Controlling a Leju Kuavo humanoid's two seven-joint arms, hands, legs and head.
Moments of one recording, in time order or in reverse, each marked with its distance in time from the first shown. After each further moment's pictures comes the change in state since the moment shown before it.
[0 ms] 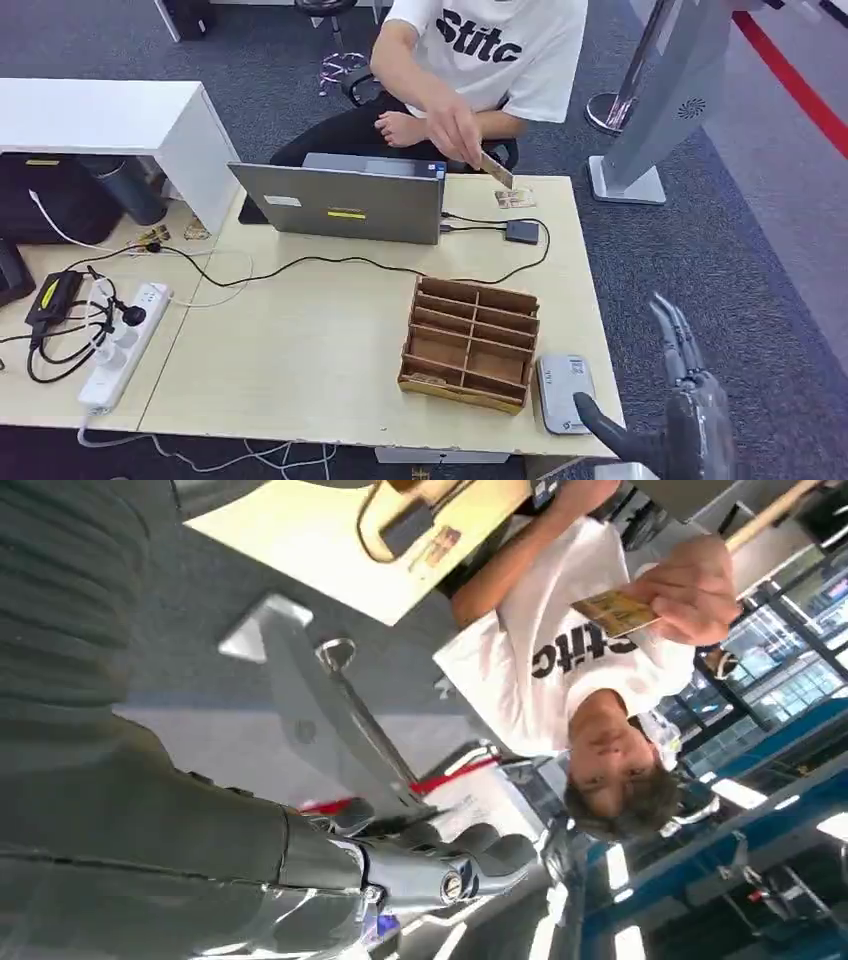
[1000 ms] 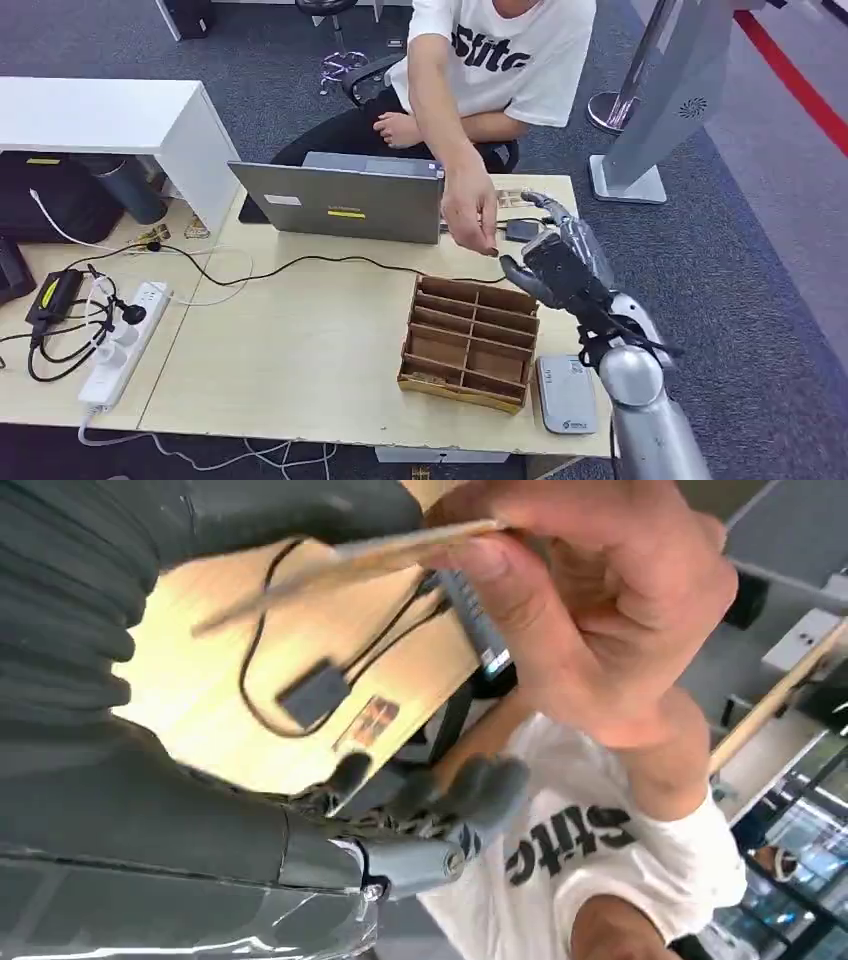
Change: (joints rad) left arm -0.072 0.160 -0.027 0.000 -0.222 -0.061 0.013; right arm -0.652 0.021 0.130 0.523 -0.342 0.331 0.340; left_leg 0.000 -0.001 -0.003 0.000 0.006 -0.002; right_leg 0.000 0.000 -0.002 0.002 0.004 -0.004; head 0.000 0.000
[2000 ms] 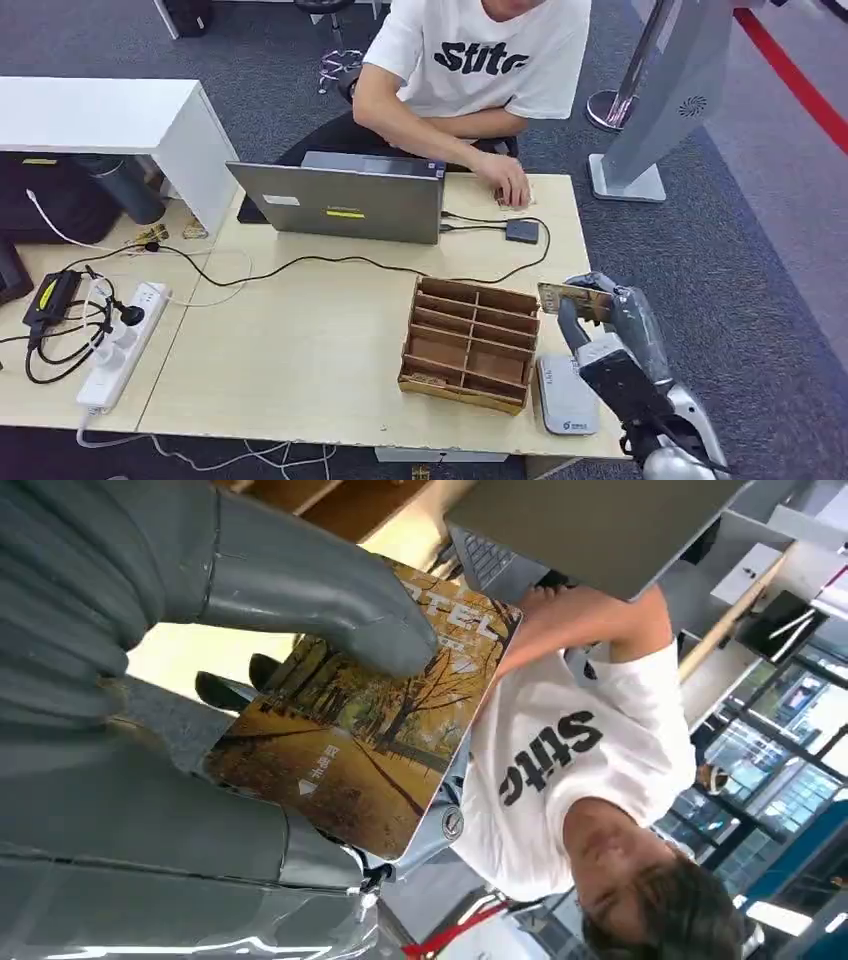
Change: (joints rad) left arm 0.020 -0.080 0.119 0.000 0.015 0.063 0.033; right arm 0.378 -0.063 -0.067 -0.347 0.034 -0.111 -0.168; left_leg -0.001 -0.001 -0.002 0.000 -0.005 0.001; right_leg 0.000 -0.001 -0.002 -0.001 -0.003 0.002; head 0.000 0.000
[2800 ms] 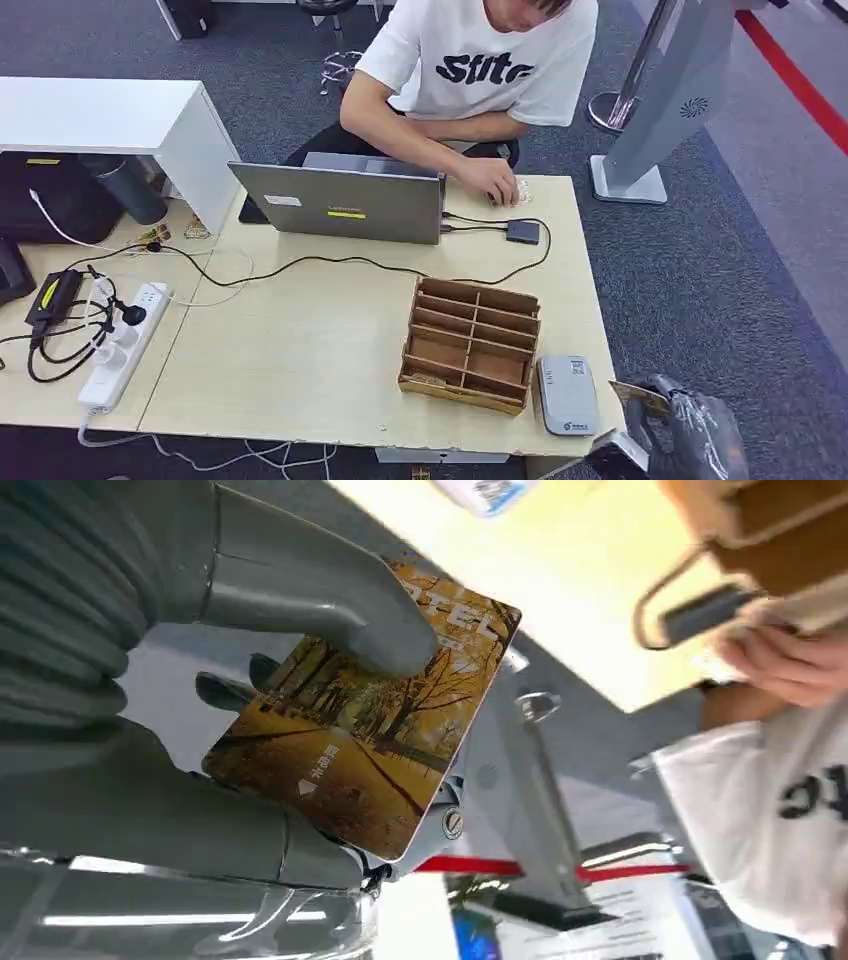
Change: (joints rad) left arm 0.023 -0.111 0.061 0.006 0.110 0.037 0.019; right arm 0.397 -0.028 -0.175 -0.092 0.467 -0.118 0.068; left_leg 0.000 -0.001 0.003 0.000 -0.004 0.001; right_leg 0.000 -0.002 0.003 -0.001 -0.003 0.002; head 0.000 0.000
